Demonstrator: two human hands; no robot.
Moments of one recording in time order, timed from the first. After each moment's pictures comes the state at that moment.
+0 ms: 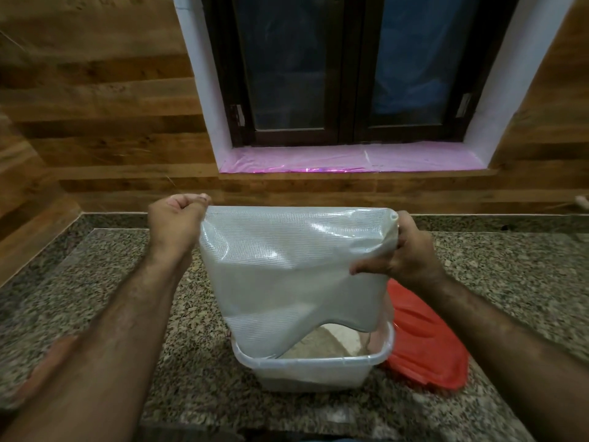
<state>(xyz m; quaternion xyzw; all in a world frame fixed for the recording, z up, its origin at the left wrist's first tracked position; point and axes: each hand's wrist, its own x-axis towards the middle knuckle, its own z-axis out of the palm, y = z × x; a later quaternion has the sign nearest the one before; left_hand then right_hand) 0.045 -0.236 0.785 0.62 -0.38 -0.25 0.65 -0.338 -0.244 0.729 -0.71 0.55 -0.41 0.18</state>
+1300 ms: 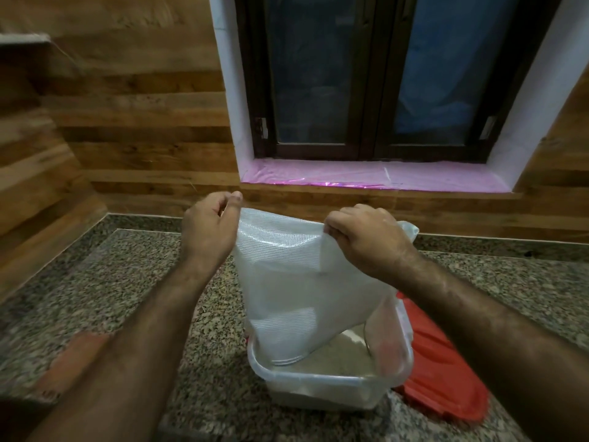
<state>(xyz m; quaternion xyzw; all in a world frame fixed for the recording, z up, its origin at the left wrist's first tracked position) 0.036 -0.220 0.800 0.68 -0.54 -0.06 0.50 -0.238 -0.247 0.814 -0.87 0.44 -0.22 -0.05</state>
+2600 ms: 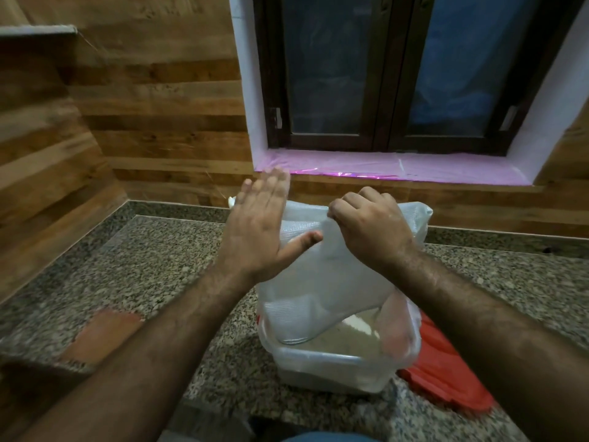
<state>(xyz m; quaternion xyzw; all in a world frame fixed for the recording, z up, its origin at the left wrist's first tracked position) -0.007 -0.182 0.796 0.61 -0.75 0.15 0.19 -0.227 -0.243 0.789 -0.85 0.37 -0.32 -0.18</state>
